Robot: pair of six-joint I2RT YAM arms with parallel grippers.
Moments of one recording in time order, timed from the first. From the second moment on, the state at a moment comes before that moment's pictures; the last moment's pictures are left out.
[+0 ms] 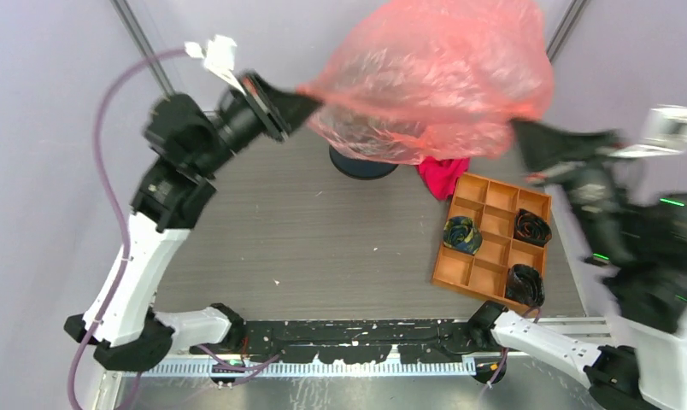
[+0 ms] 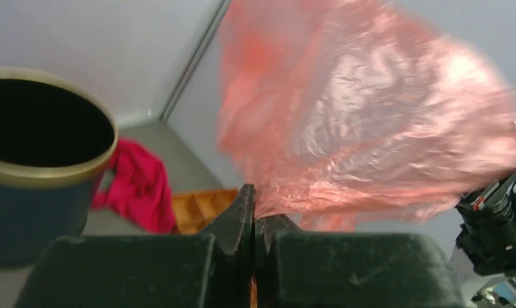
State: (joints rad) left arm -0.58 1.27 1.87 -0.36 0.26 -0.65; right arm 0.74 0.83 1.75 -0.50 0.37 0.48
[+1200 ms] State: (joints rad) left arm -0.63 1.19 1.61 -0.79 -0.17 -0.51; right arm 1.05 1.06 1.50 -1.02 0.84 0.62
